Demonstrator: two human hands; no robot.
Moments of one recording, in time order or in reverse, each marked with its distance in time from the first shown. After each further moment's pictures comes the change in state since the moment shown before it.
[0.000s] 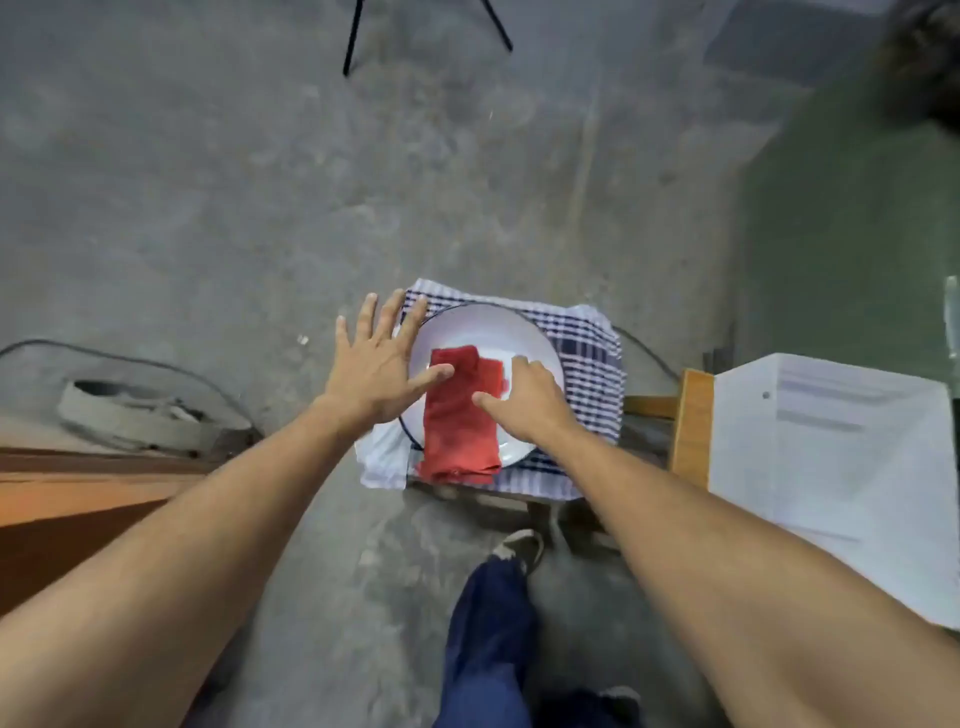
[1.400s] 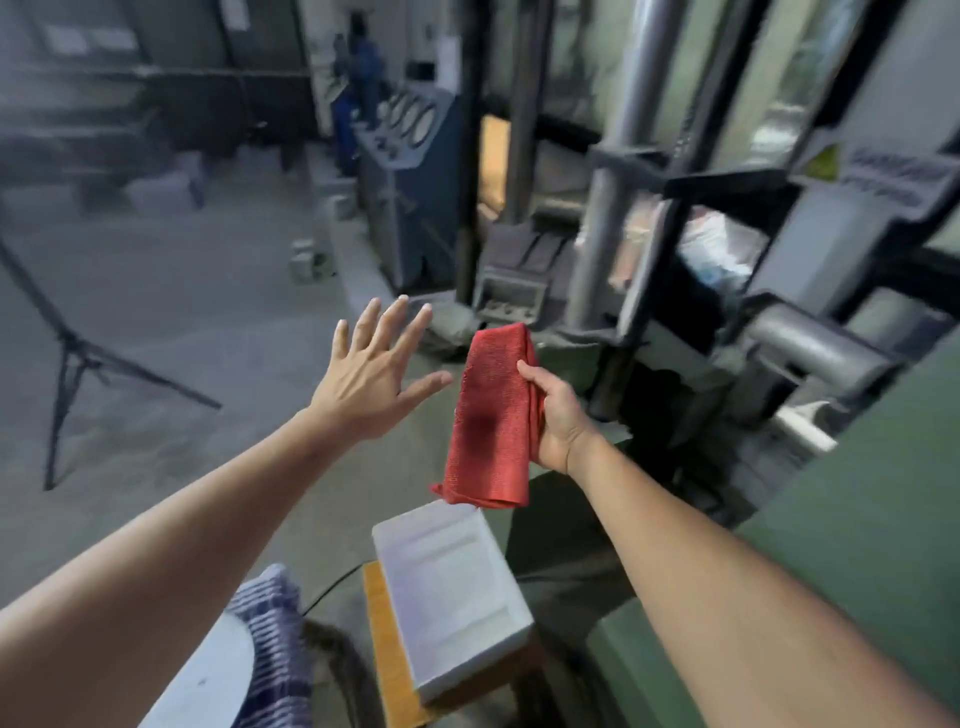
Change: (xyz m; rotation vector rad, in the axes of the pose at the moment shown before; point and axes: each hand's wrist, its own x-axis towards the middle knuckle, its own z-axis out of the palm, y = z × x) left_hand -0.164 0.551 -0.237 0.087 0.493 0.874; right_hand -0.373 0.279 -0.428 1.585 0.469 -0.175
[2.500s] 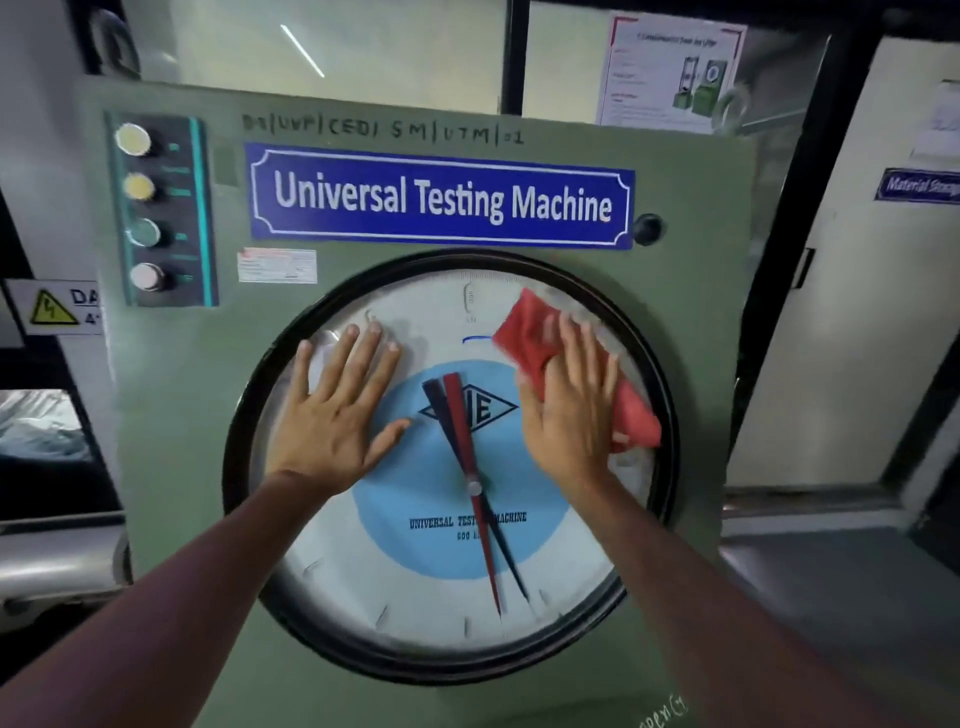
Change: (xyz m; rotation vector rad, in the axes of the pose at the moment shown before) left_hand 0.136 0.751 0.088 -0.284 0.695 1.226; right_hand -0.544 -0.181 -0.456 -1.500 2.232 -0.656
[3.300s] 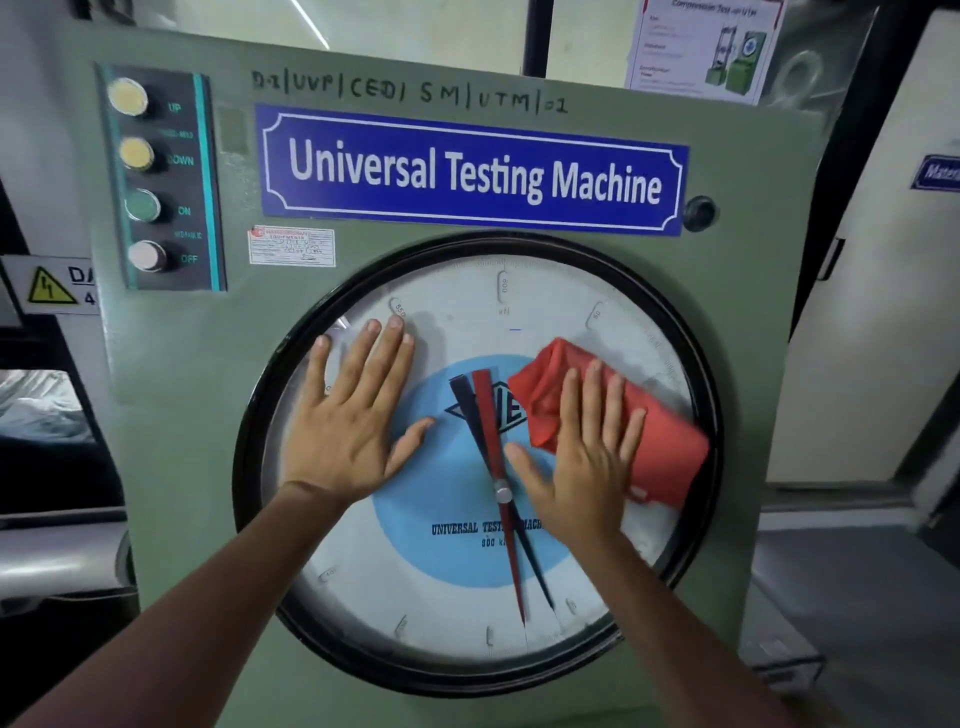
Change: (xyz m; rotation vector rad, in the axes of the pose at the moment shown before) left_hand -0.002 0.001 0.015 0.052 0.142 -0.027; right_hand -0.060 0.000 0.031 -0.114 -0.093 -0.008
